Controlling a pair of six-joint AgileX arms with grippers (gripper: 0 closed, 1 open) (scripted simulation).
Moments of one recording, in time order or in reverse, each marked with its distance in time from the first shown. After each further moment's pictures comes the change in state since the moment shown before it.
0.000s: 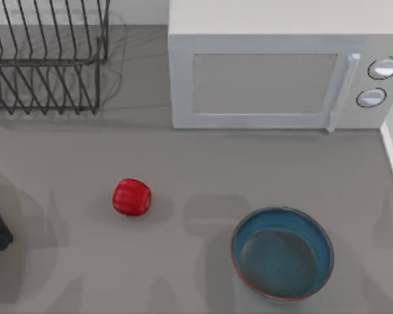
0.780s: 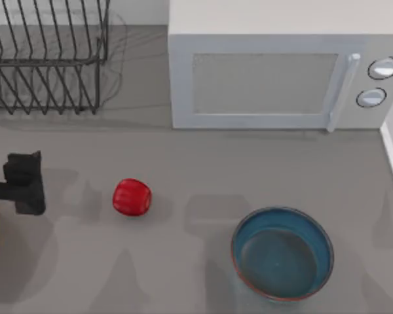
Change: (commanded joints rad) left arm -0.194 0.673 0.513 -0.375 0.004 -0.079; right arm 0.000 0.000 0.000 0.000 0.000 0.000
